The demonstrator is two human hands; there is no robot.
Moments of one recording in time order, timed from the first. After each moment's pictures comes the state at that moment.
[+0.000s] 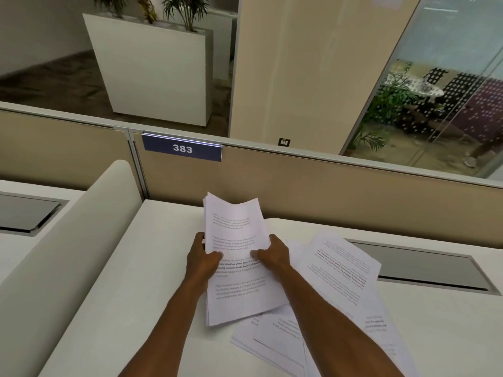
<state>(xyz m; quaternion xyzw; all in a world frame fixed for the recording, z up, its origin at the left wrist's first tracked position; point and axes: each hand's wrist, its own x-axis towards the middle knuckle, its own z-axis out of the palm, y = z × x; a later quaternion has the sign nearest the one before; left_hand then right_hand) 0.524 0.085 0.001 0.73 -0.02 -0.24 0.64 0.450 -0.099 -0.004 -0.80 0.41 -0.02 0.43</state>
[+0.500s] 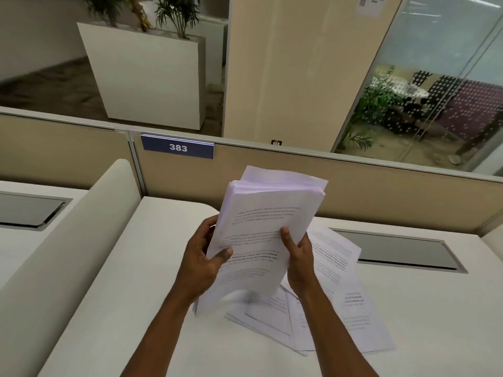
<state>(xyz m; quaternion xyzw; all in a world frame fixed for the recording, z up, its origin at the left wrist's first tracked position) 0.432 0.138 0.103 0.65 -0.30 -0.15 0.68 0.332 -0.065 0.080 -0.58 0.25 -0.29 0.72</state>
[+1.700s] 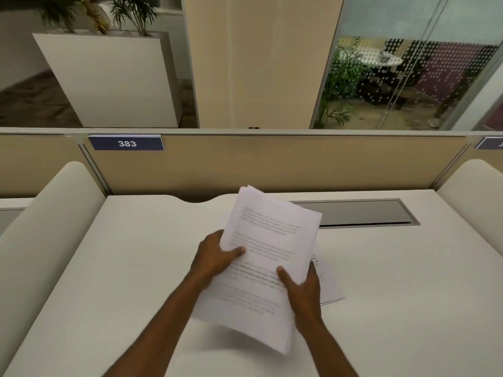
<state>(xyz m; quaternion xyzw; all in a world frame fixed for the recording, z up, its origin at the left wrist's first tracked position) 0.330 0.036 0.094 0.81 -0.23 -0.29 0.45 0.145 -0.081 0.033 -0.56 0.44 -0.31 0.63</state>
